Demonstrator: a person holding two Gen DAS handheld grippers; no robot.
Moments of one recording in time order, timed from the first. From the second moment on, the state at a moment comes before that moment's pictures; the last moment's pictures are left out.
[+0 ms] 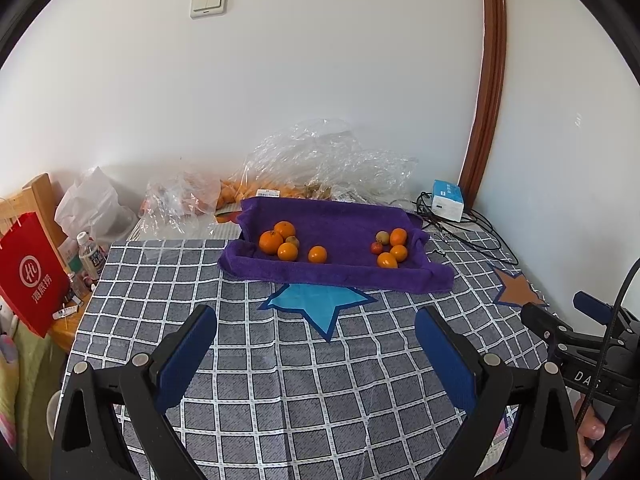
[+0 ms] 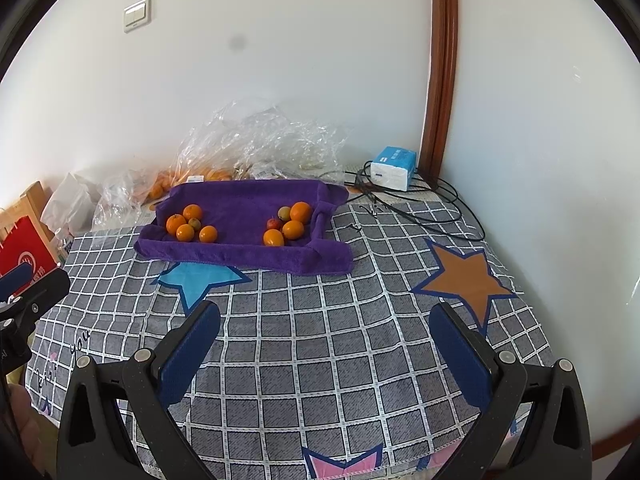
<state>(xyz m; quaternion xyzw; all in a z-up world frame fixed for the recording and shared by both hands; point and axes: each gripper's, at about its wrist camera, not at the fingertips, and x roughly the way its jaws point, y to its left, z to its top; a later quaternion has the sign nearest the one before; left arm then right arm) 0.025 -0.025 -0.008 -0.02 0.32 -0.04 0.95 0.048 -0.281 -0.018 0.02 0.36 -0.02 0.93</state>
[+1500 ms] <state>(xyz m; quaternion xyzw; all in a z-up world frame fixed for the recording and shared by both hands) 0.023 -0.022 -0.005 -0.02 0.31 -0.04 0.95 0.046 -0.278 -0.019 0.02 0.36 -0.02 0.93</state>
